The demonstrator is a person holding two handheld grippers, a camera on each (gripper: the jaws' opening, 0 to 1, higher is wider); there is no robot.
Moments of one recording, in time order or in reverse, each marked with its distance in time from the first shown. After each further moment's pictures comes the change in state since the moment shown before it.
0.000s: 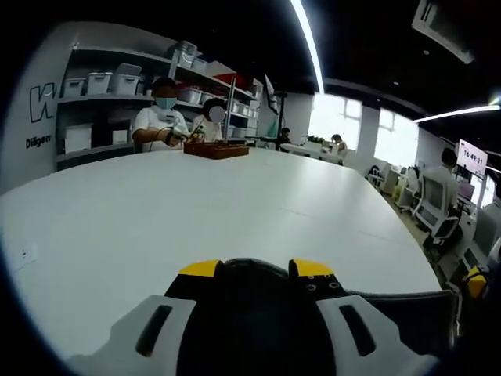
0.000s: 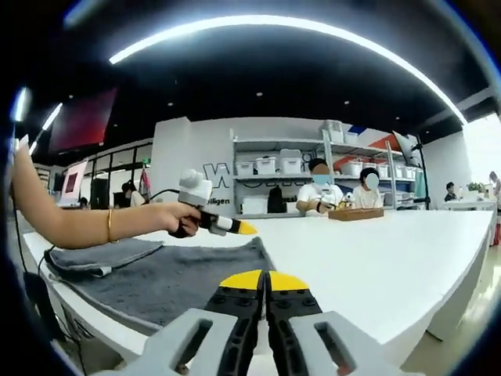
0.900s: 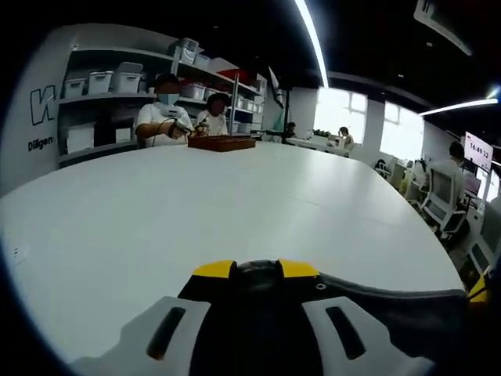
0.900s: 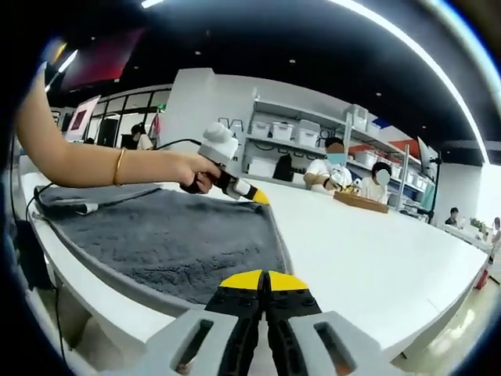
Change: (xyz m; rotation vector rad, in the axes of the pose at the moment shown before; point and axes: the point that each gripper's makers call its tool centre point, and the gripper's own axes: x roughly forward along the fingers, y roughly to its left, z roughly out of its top) left arm 0.038 0.003 -0.022 0.030 0.039 0.009; right arm 0.019 0.005 -0.047 -0.128 0.193 0.048
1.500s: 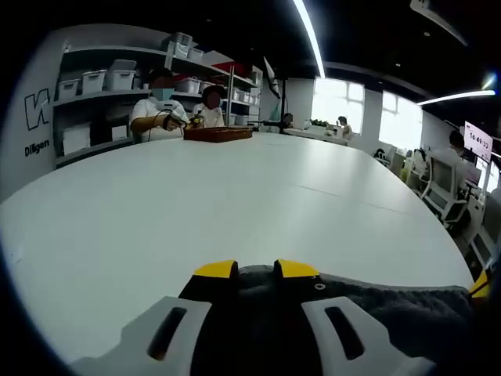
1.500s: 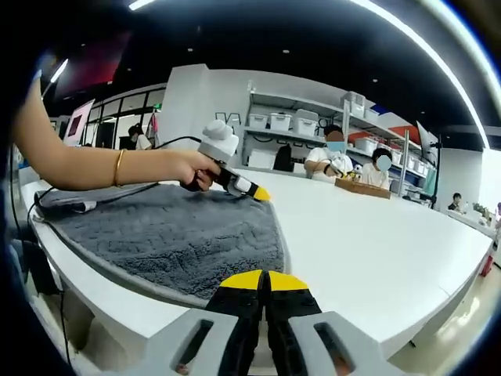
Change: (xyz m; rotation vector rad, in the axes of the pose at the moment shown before) left arm 0.010 -0.004 -0.013 0.034 0.039 0.001; right arm 0.000 -0.004 -0.015 0.059 0.034 0.017
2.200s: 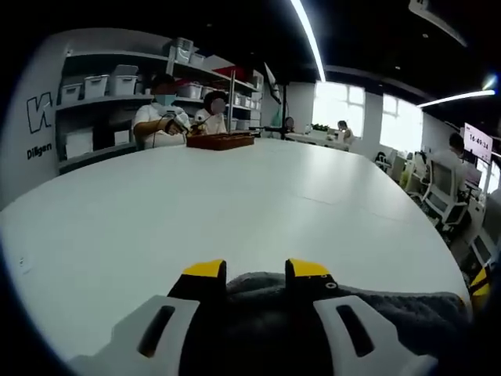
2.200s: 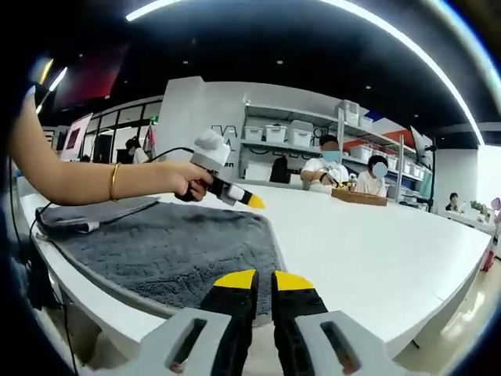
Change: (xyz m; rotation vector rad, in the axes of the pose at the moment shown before) left arm -0.023 0.004 0.018 0.003 -0.024 0.017; right arm -0.010 0.002 0.025 0.031 -0.079 -0.025
